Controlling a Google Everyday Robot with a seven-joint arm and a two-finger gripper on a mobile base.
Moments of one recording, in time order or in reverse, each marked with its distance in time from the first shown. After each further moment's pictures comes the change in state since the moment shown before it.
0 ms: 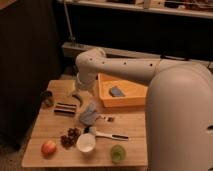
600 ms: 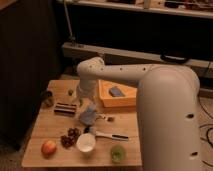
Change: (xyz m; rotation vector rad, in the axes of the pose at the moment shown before) arm 0.019 -0.012 0.053 0.003 0.110 0.029
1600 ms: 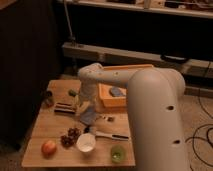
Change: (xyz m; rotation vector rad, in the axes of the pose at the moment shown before) arm -0.012 -0.024 0.046 0.037 0.033 0.011
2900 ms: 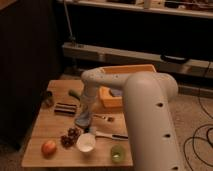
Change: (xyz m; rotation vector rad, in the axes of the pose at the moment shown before) arm -0.003 -0.015 0.033 -0.061 0.054 0.087
